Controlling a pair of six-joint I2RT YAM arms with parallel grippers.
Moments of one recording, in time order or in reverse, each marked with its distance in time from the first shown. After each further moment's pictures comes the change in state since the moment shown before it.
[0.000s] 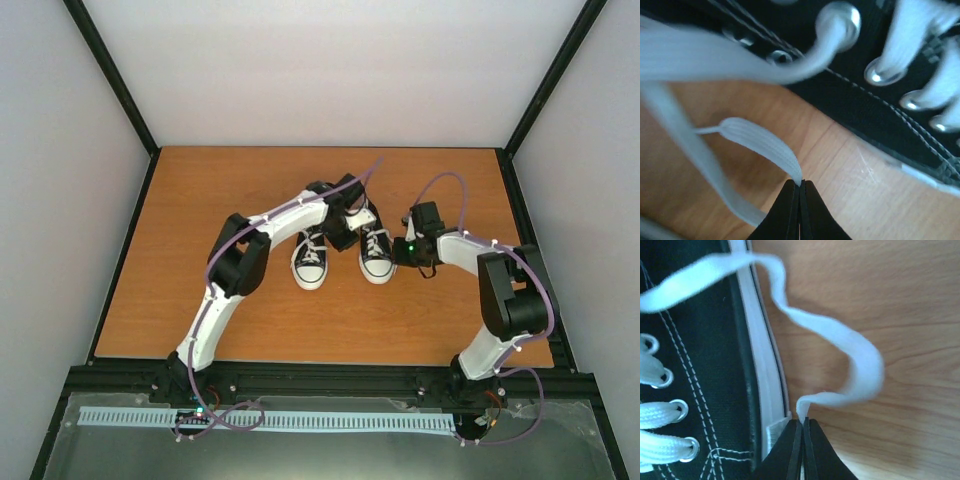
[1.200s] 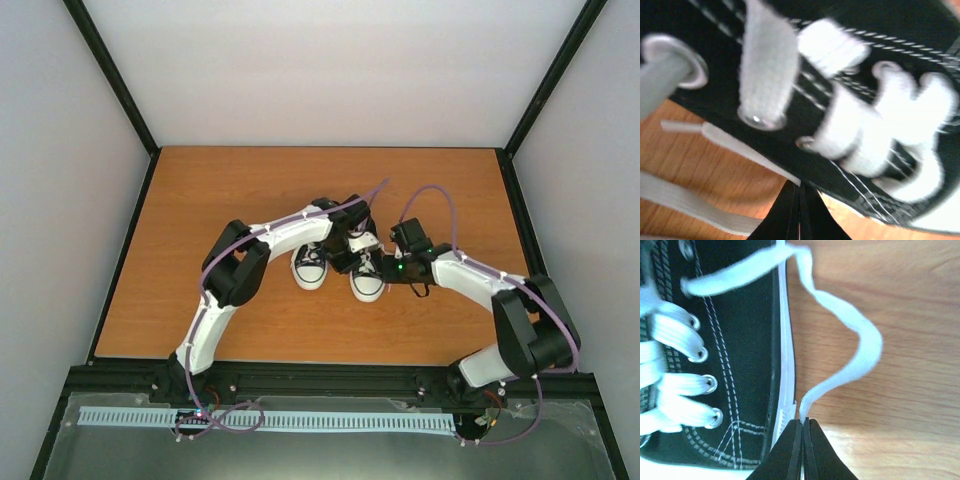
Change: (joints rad) left arm -0.090 -0.058 -0.197 -0.018 0.057 -0.087; right arm 0.211 -0.164 -0.117 -0.078 0.131 0.088
